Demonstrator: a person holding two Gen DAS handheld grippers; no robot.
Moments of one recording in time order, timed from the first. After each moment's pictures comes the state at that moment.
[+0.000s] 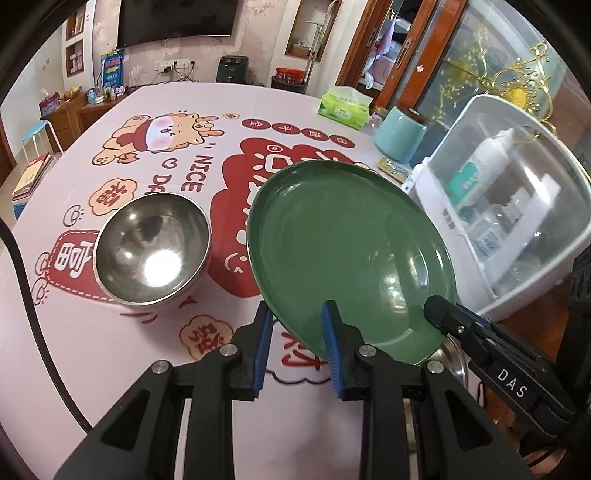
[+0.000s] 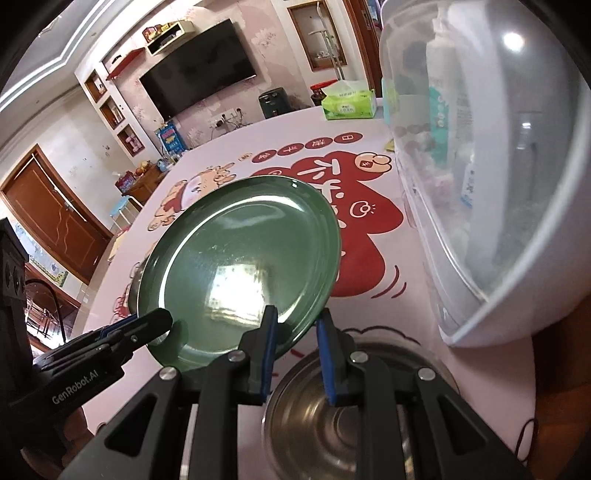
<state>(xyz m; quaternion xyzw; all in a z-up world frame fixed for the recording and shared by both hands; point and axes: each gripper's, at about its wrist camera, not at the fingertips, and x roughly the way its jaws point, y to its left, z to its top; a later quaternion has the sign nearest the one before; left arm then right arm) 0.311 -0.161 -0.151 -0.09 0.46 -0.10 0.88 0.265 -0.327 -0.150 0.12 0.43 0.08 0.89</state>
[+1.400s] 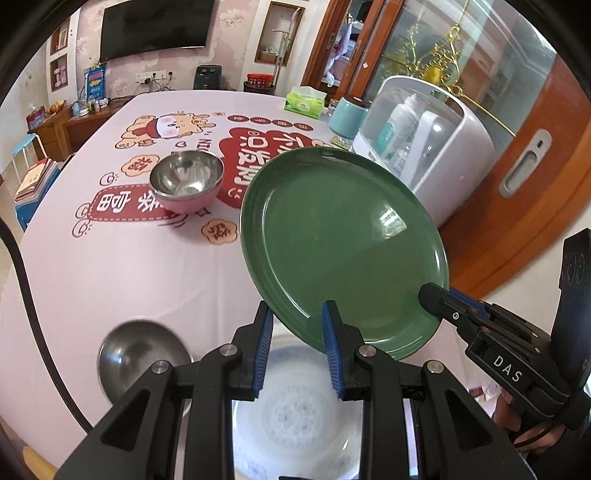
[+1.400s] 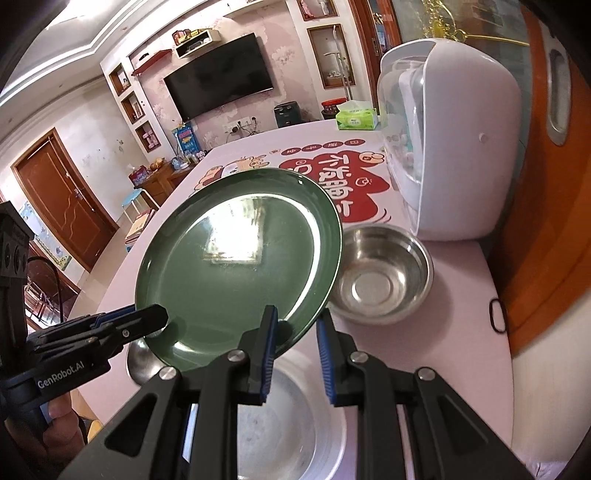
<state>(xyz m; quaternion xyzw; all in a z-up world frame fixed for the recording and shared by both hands) 0.112 -0.129 -0.111 -0.07 0.45 -0.16 0.88 0.077 -0.295 -0.117 0.09 0.40 0.08 0.91</state>
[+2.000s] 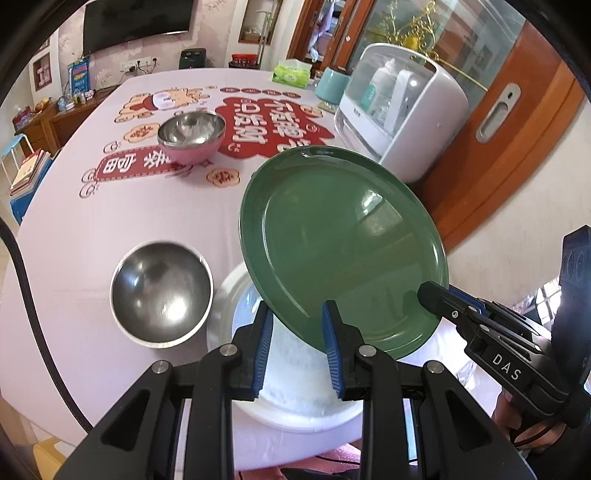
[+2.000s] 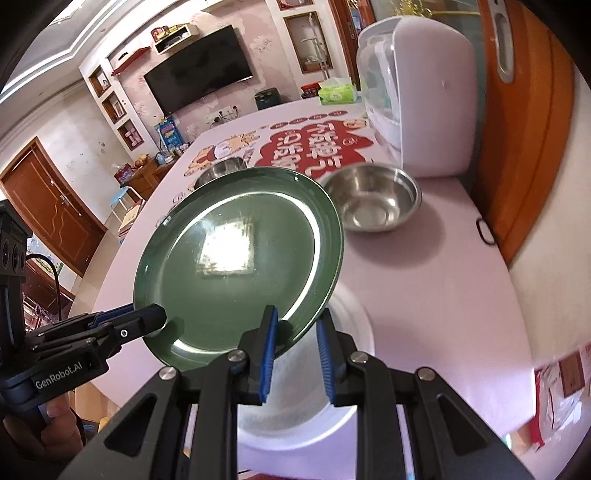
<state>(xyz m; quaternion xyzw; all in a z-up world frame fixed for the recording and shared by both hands) 0.040 -0.103 -0.133 -0.04 0.48 -0.19 0.85 -0.003 -0.265 -0.140 0.11 0.43 0.04 0.90</state>
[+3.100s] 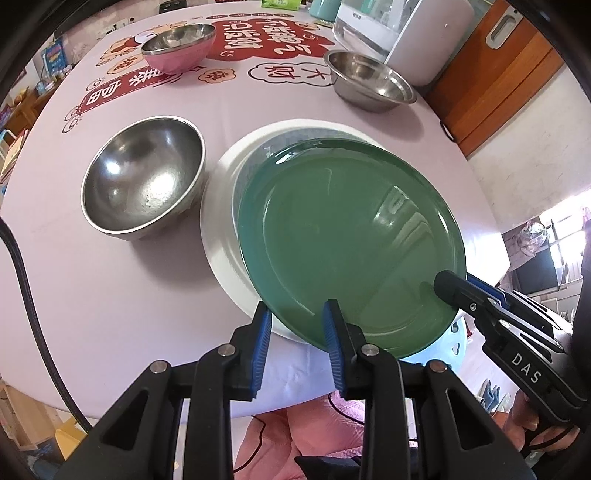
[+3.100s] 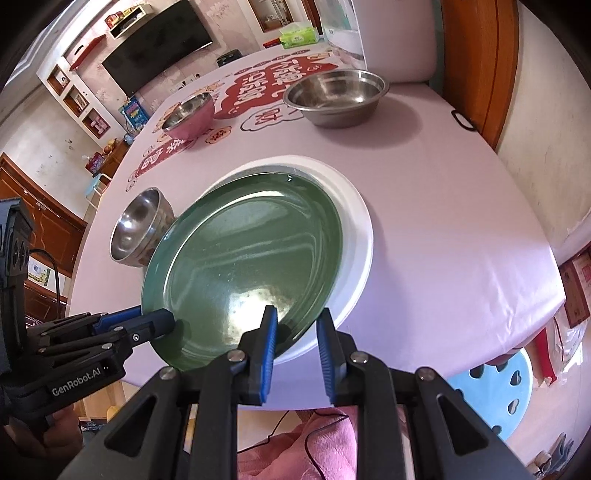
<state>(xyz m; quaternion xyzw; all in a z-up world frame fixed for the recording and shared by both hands) 0.008 -0.104 -0.208 0.02 0.59 -0.19 0.79 -0.049 -0.250 -0.208 0.15 0.51 -0.01 0.85</state>
